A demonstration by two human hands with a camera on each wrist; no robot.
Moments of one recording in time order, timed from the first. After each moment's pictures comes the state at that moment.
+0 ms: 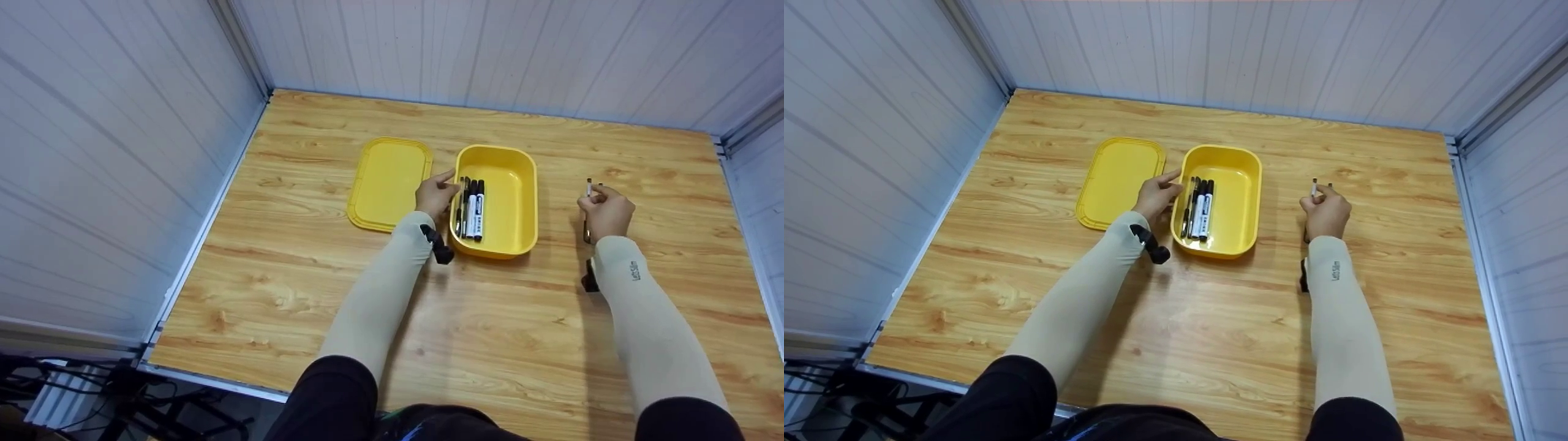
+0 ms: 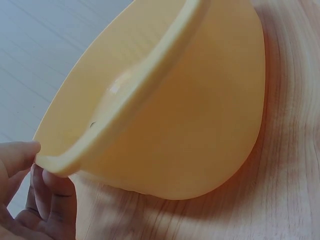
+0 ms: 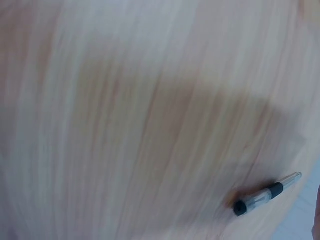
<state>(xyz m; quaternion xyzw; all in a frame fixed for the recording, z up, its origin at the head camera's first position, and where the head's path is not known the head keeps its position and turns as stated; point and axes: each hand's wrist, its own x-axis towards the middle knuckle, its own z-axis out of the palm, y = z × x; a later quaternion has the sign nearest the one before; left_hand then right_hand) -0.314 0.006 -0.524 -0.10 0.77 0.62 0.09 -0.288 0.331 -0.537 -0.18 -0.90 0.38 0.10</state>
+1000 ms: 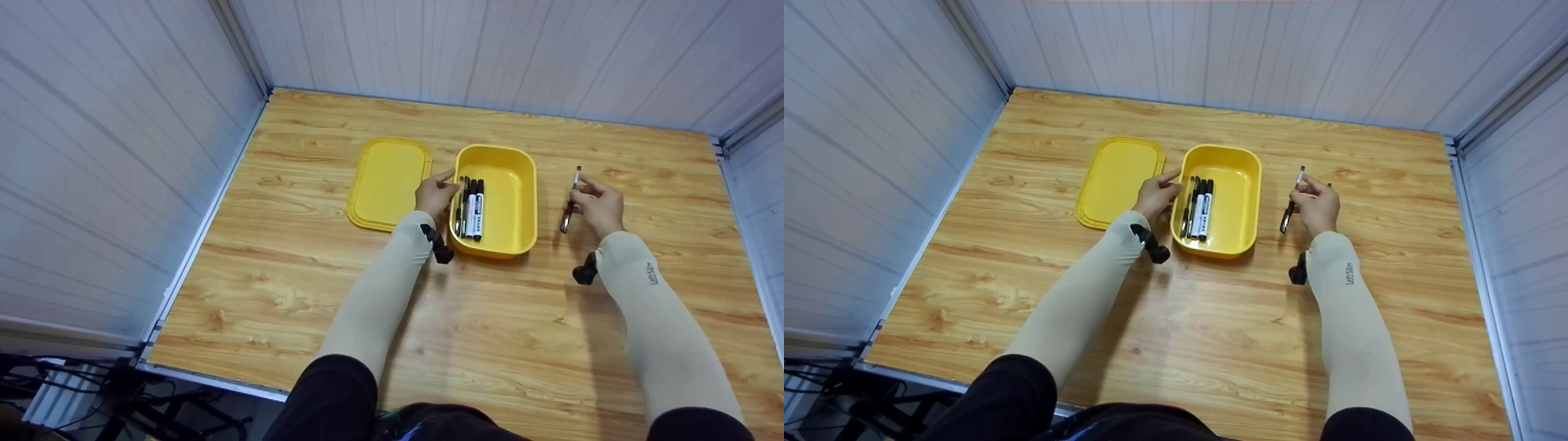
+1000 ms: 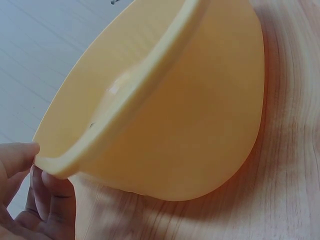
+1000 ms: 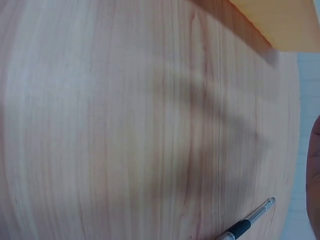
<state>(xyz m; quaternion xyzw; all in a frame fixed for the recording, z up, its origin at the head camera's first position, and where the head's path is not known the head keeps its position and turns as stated) -0.315 0.007 -0.524 -0.12 0.76 0.64 0.09 -0.283 0.313 -0.499 -0.15 -0.72 0.67 -0.01</state>
